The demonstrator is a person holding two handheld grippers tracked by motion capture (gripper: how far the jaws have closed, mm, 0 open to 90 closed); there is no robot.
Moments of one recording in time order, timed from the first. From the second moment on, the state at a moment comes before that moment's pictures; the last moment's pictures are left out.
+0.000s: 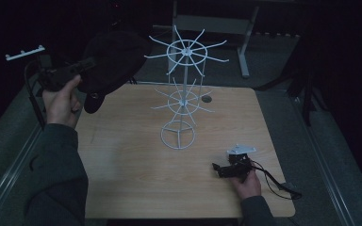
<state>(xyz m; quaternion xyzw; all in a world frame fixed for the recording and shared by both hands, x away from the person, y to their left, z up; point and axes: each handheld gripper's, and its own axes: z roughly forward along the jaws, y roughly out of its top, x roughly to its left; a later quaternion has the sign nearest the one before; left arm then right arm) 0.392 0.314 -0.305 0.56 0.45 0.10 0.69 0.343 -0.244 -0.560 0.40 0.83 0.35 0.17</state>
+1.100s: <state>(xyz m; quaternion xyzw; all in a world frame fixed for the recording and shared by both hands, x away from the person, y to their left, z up) 0.395 0.313 -0.302 0.50 0.46 0.09 0.73 0.343 -0.244 -0.560 0.40 0.83 0.35 0.17</state>
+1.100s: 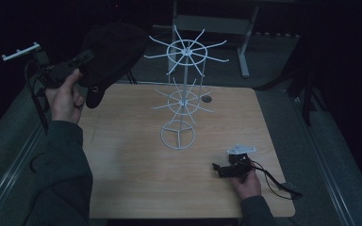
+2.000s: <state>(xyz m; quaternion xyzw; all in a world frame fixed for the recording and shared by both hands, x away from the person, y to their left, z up) 0.394 0.314 -0.287 0.49 0.46 0.11 0.73 0.343 -0.244 -0.560 0.40 0.83 0.35 0.17</state>
